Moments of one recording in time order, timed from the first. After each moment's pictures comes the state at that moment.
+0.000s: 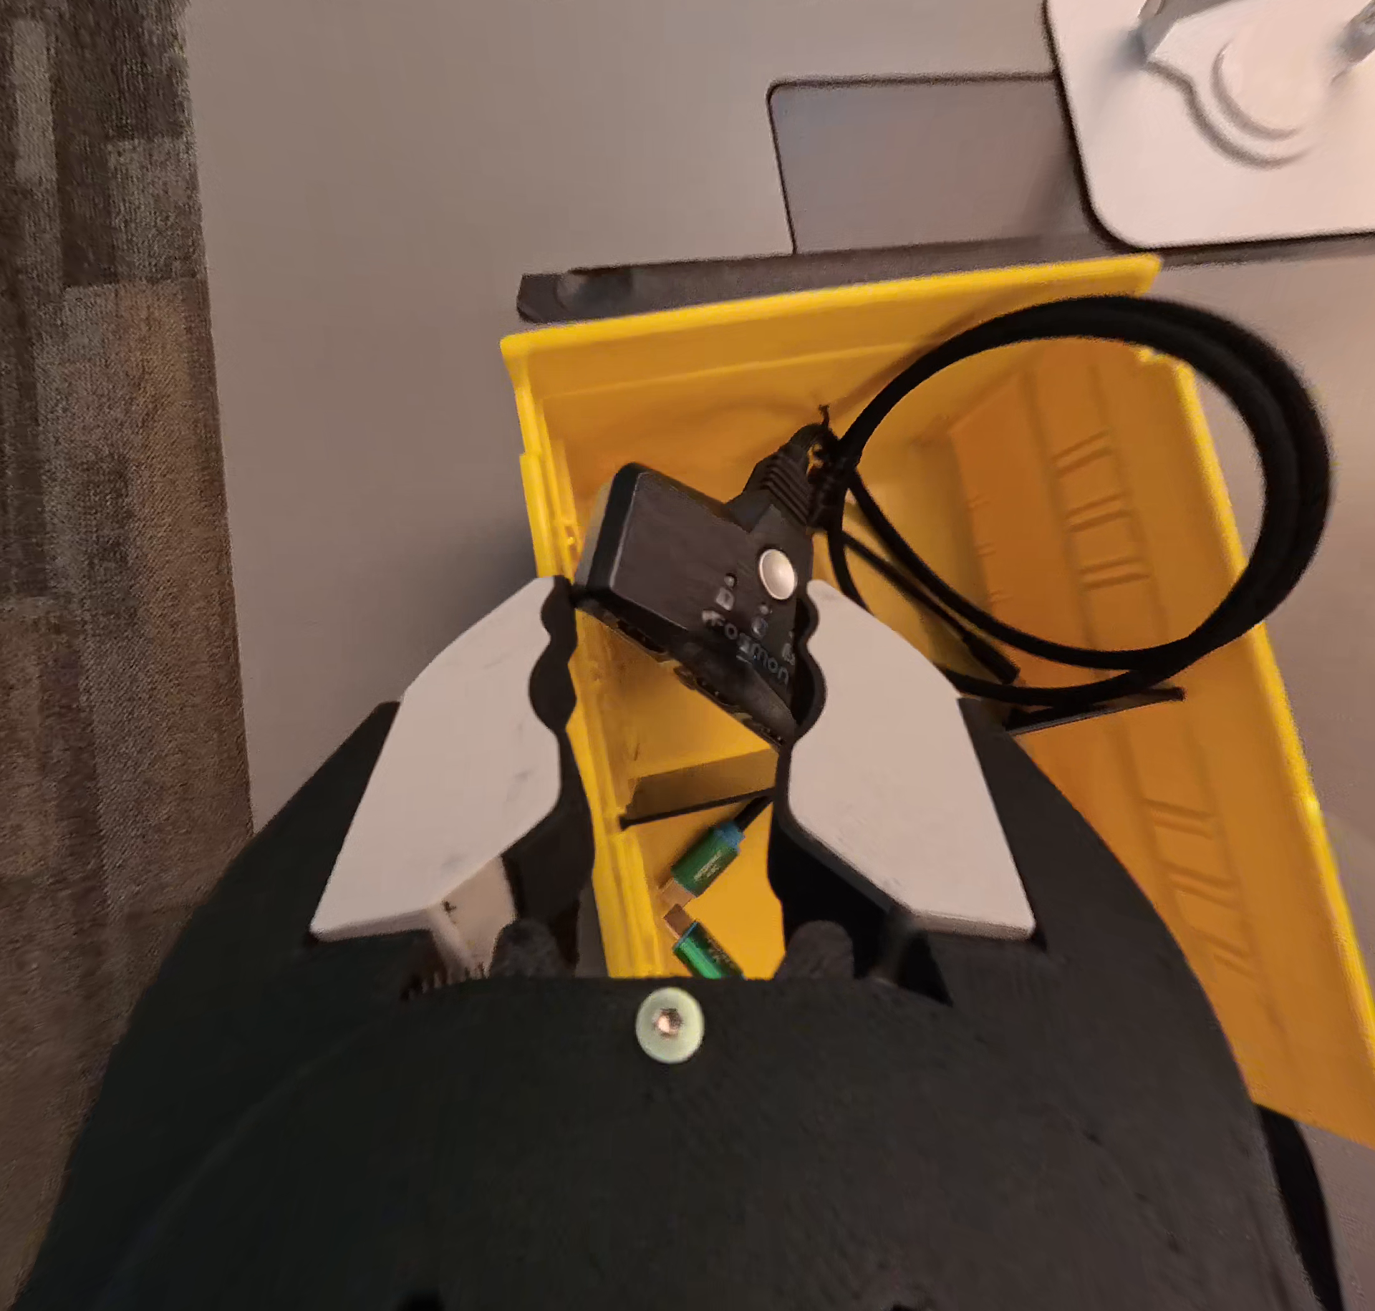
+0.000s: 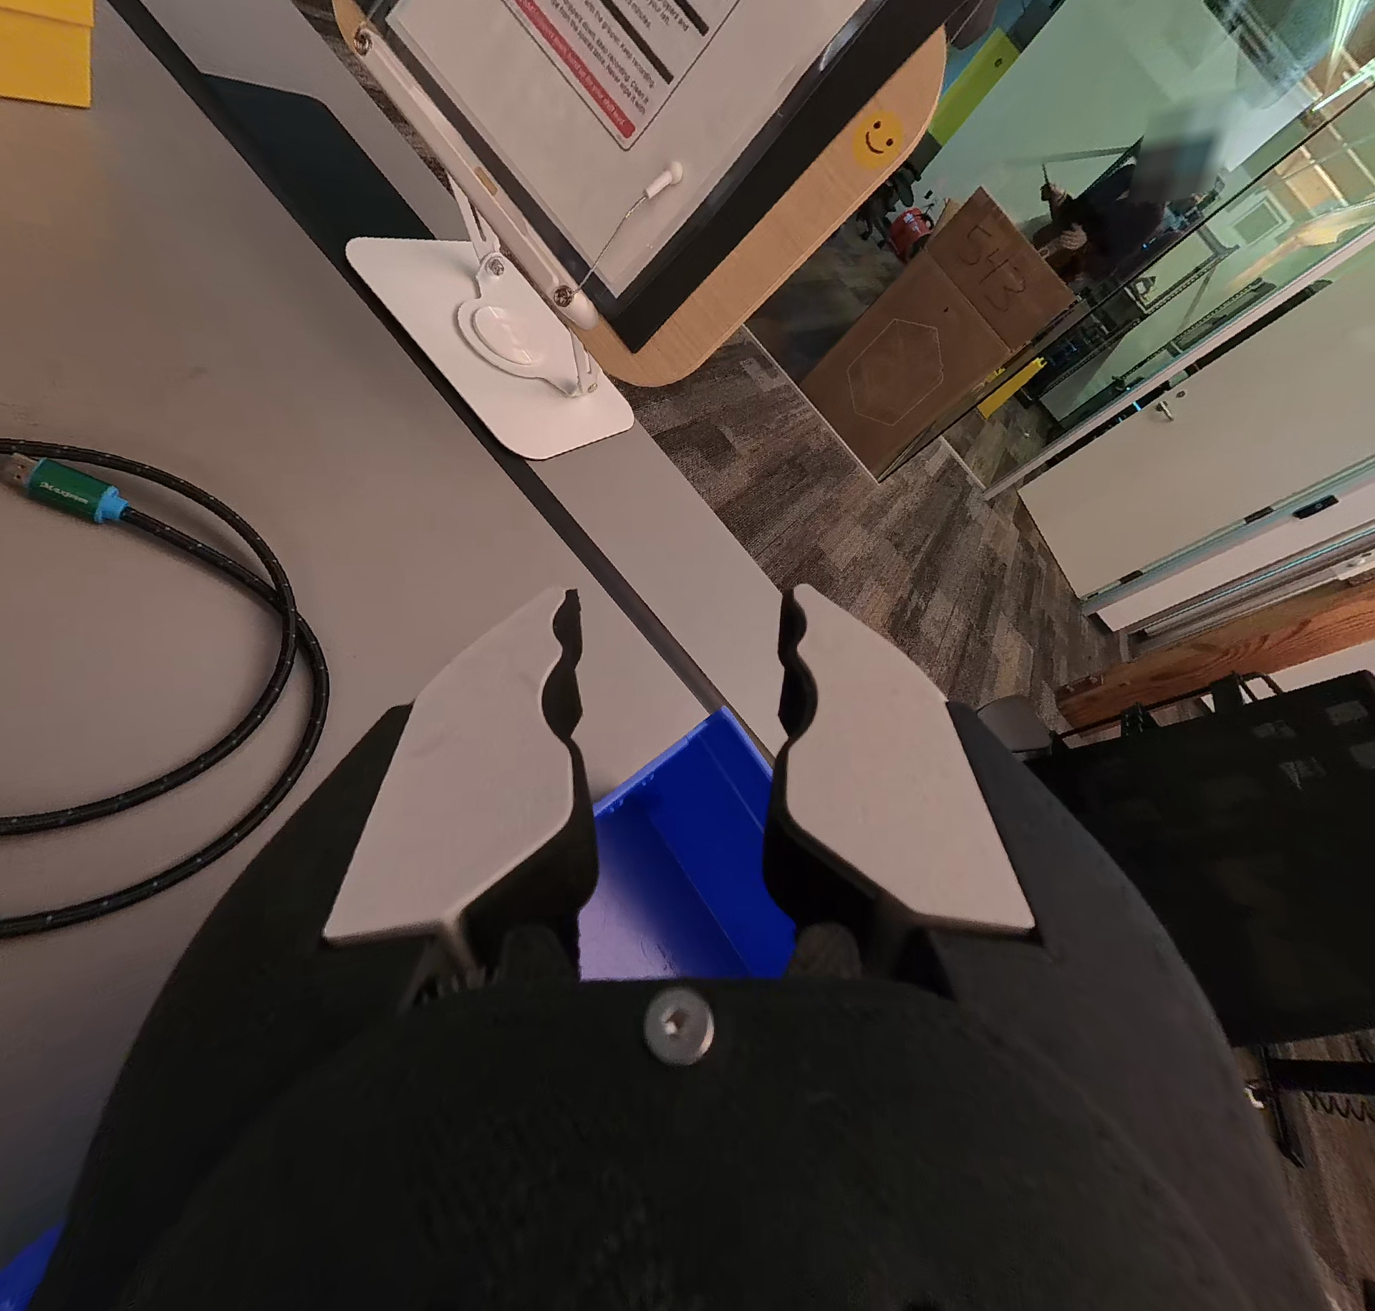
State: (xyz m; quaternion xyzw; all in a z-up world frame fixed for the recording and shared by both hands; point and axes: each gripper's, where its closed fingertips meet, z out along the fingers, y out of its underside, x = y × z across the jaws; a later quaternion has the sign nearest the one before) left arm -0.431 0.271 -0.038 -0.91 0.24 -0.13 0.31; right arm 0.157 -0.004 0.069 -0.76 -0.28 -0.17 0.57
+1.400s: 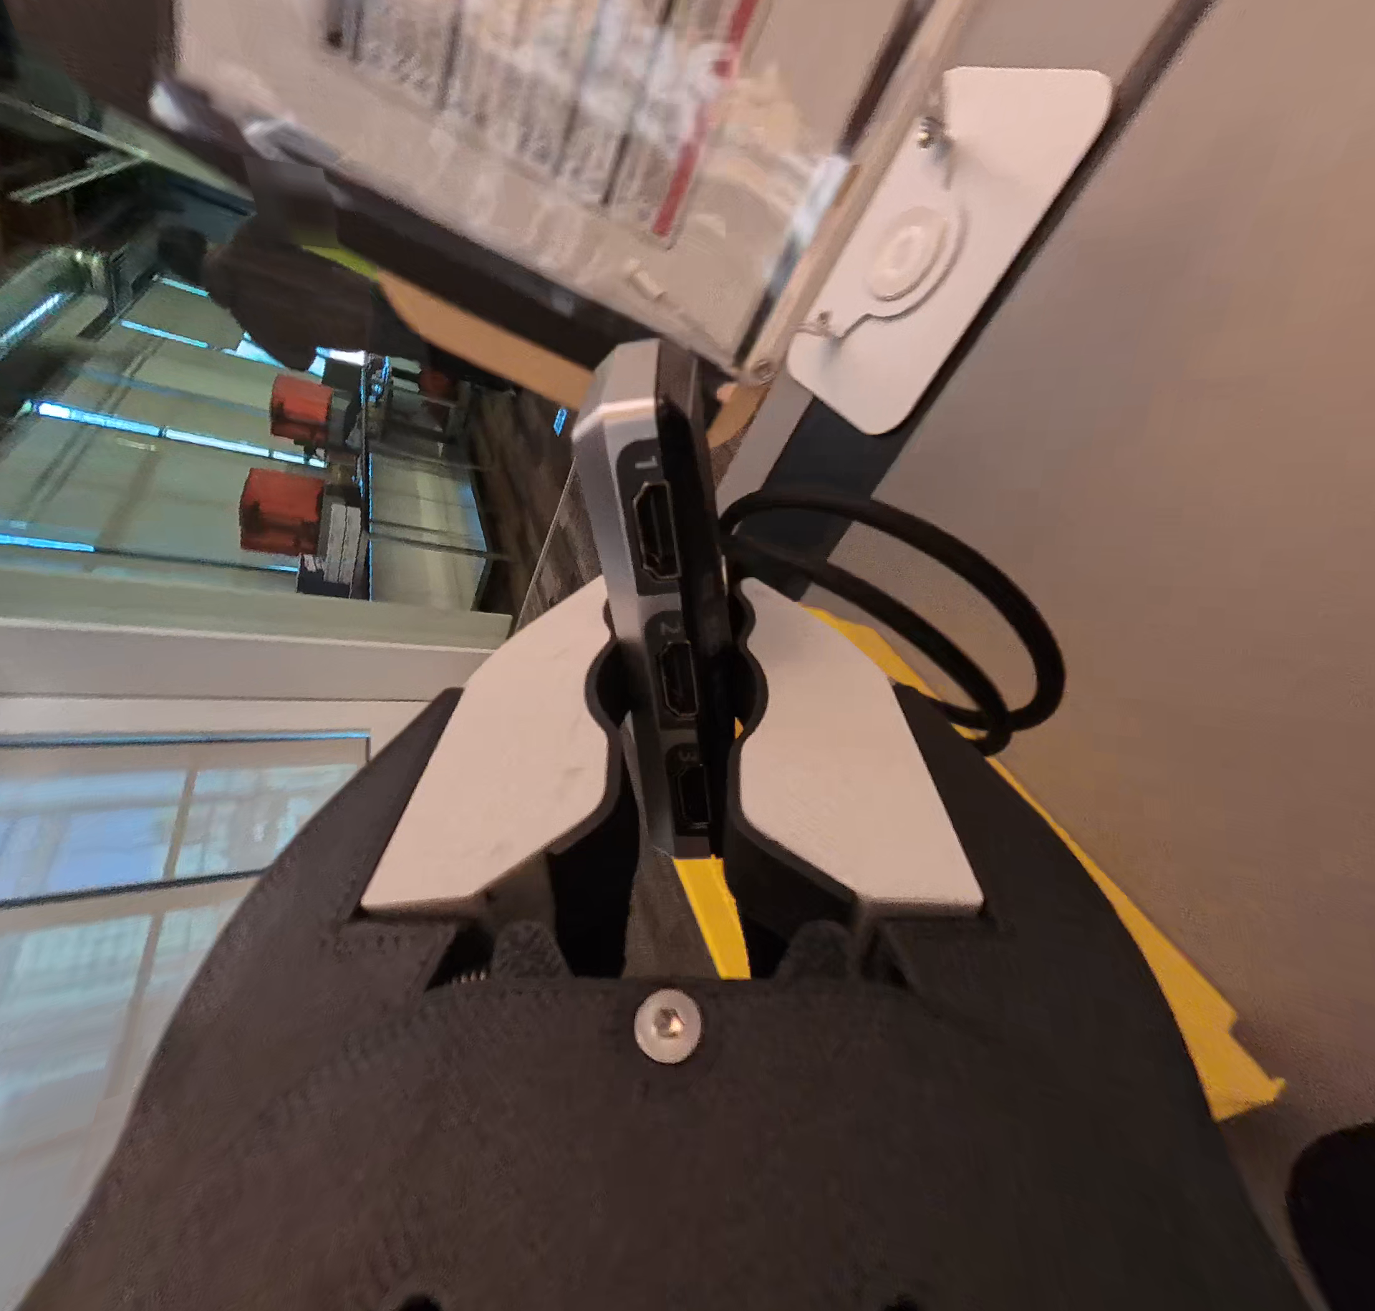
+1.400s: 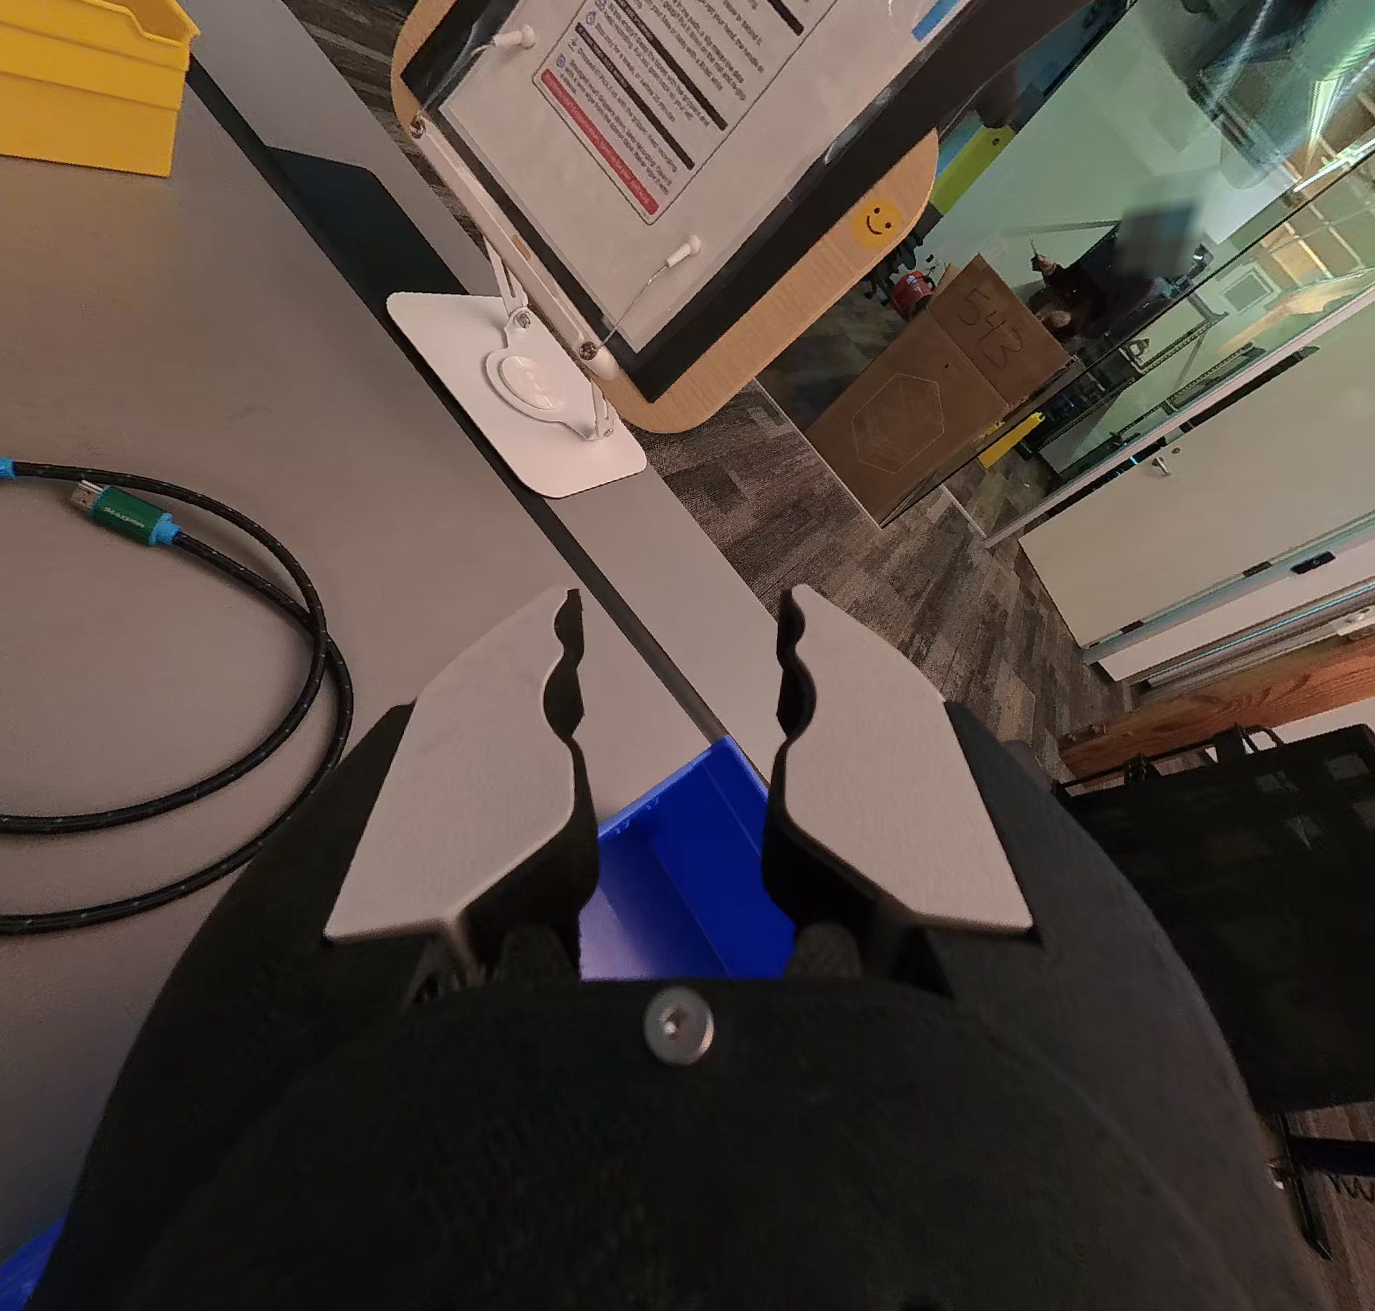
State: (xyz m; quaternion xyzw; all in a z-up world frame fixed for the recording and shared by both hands) left arm -0.213 0.131 0.116 -0.61 0.57 0.21 0.50; right arm 0.145 -0.013 0.082 -0.74 -0.29 -0.16 0.59
